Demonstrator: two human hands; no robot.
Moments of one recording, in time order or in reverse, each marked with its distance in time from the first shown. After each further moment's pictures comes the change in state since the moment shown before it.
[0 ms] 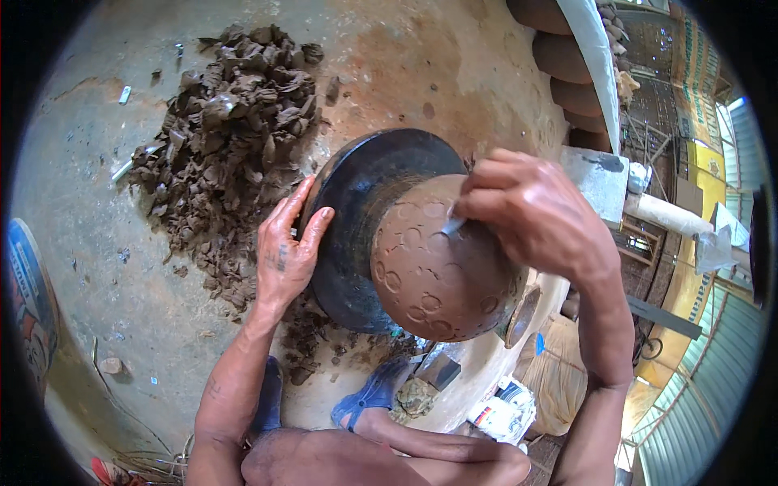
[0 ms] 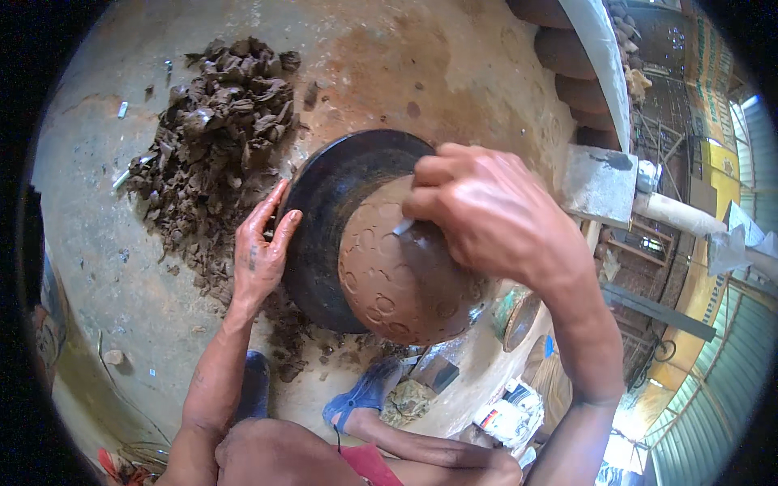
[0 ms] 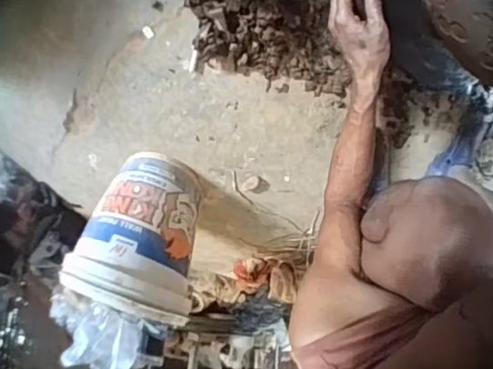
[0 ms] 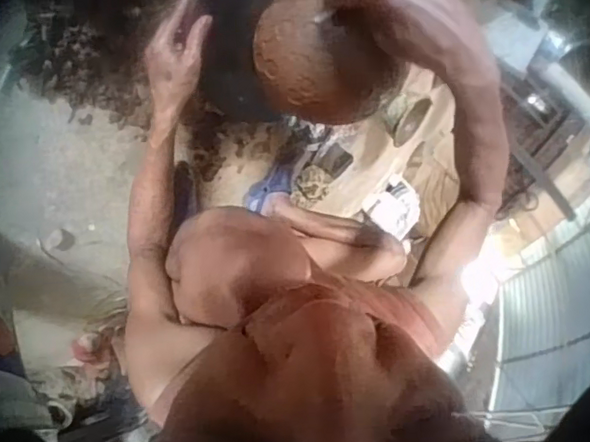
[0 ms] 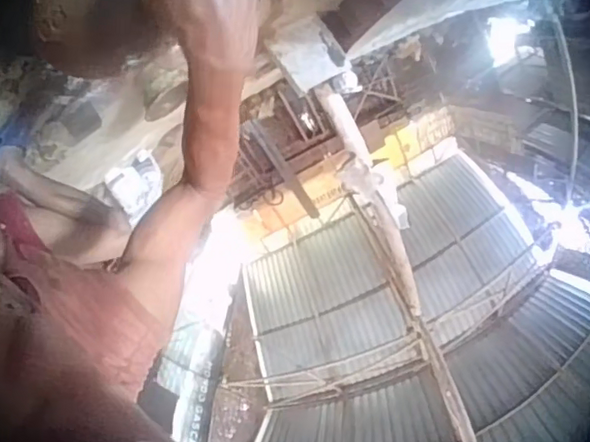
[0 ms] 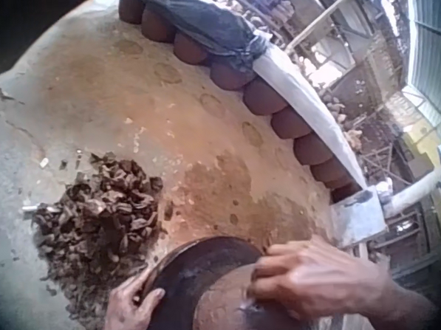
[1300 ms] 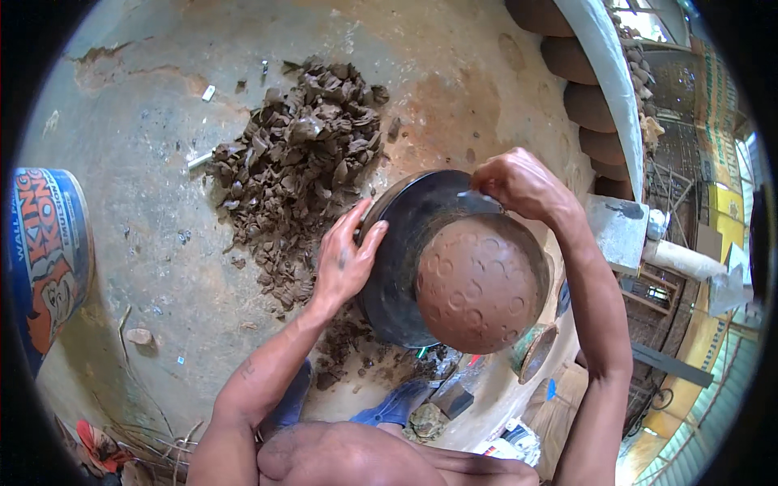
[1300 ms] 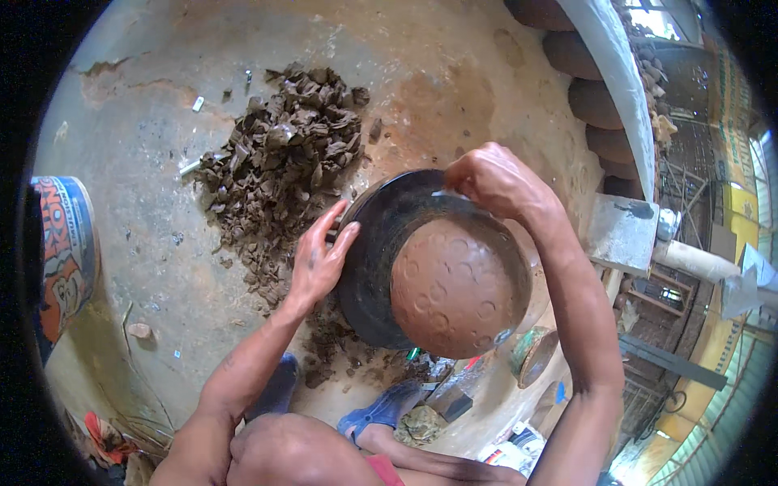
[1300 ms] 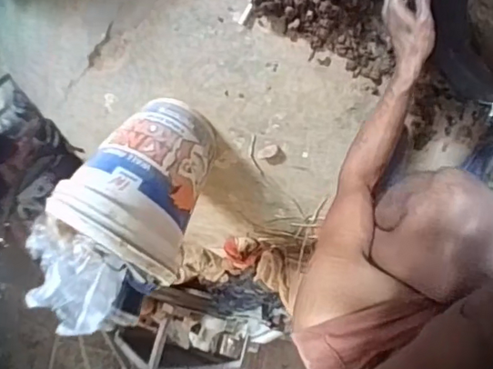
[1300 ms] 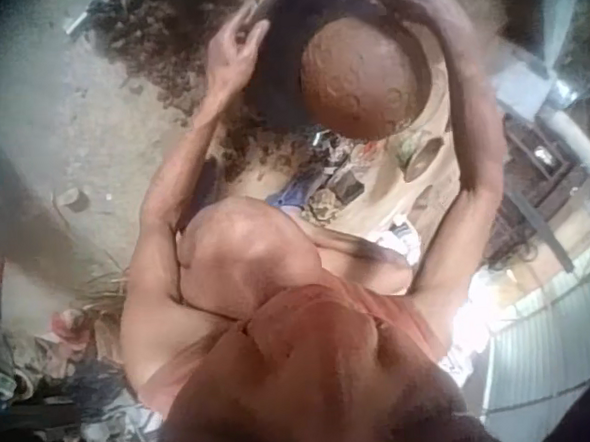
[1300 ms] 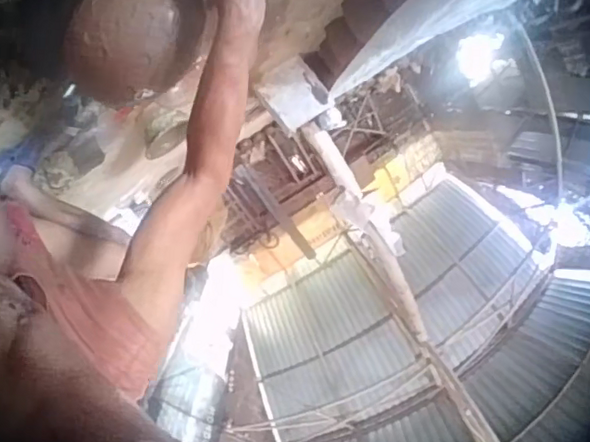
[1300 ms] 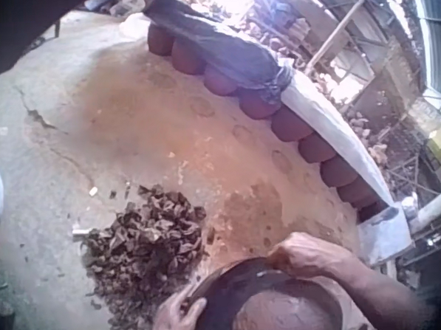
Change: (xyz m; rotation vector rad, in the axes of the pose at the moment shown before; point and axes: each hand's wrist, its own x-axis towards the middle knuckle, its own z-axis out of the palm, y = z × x) left_hand 0.001 -0.007 0.006 0.036 0.100 0.046; right_hand 0.064 0.066 0.027 0.161 -0.074 0.211
